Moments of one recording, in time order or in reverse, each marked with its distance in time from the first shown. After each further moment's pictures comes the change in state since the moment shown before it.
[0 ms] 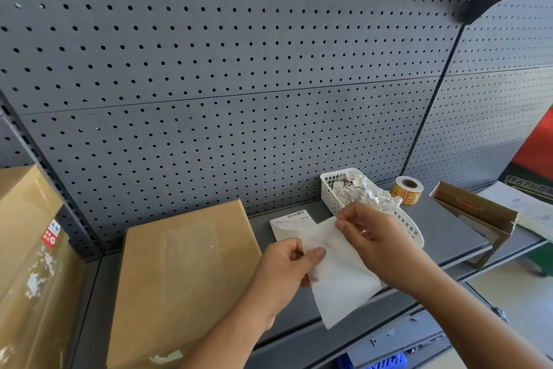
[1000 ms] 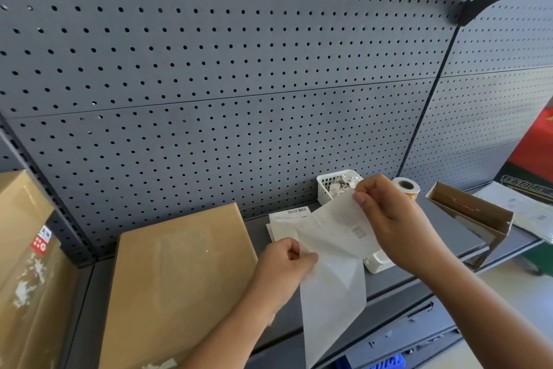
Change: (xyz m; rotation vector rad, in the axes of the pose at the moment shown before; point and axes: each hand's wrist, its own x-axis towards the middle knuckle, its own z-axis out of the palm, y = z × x) left_hand 0.018 -0.008 0.002 0.159 0.073 0.005; right_hand 0.013 -0.003 -0.024 -0.018 0.196 -0.018
